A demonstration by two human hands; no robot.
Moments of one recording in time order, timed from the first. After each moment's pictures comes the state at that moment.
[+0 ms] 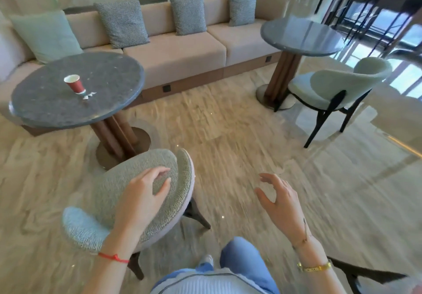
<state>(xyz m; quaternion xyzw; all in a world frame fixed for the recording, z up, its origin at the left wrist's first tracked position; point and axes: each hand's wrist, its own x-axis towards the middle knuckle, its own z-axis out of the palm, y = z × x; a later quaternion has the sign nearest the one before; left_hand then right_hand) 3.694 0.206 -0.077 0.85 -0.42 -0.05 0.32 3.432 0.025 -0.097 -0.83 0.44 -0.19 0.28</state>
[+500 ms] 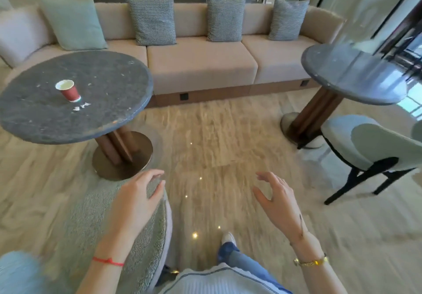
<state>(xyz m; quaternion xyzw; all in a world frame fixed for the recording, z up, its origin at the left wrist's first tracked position) 3.823 -0.036 -0.110 0.88 -0.33 -0.03 0.35 3.606 -0.281 -0.101 -0.89 0.35 -0.13 0.28</state>
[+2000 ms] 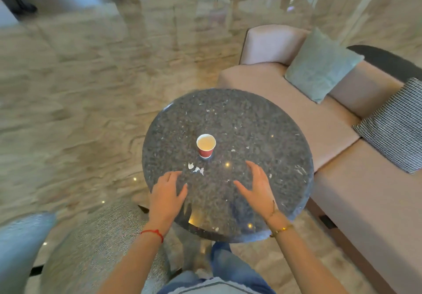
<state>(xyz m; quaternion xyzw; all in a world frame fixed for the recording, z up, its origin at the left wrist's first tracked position) 4.339 -0.136 -0.189 0.91 0.29 0.09 0.30 4.481 -0.354 -0.166 -0.89 -0.24 0.13 0.35</state>
